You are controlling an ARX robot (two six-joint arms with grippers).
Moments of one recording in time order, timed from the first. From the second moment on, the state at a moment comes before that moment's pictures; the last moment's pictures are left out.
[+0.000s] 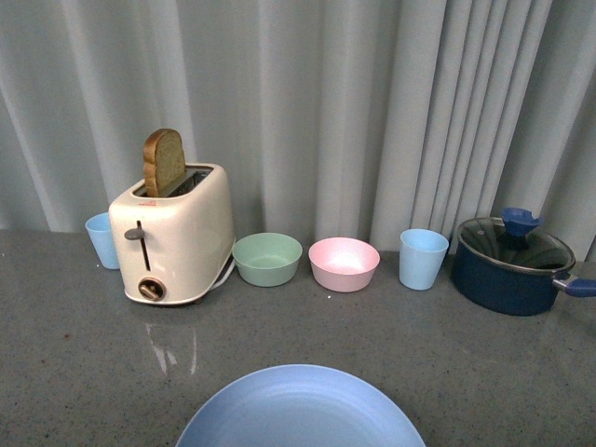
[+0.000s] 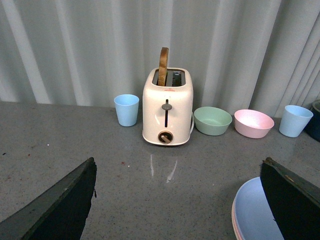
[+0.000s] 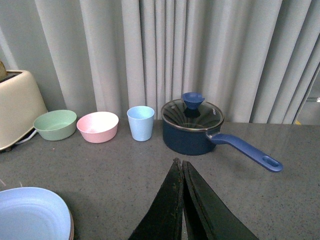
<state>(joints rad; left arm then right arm) 0.00 0.00 0.03 0.00 0.00 0.00 0.00 0.54 0.01 0.53 0.00 0.00</state>
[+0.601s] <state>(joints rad) 0.00 0.00 0.03 0.00 0.00 0.00 0.00 0.25 0.01 0.25 0.00 0.00</state>
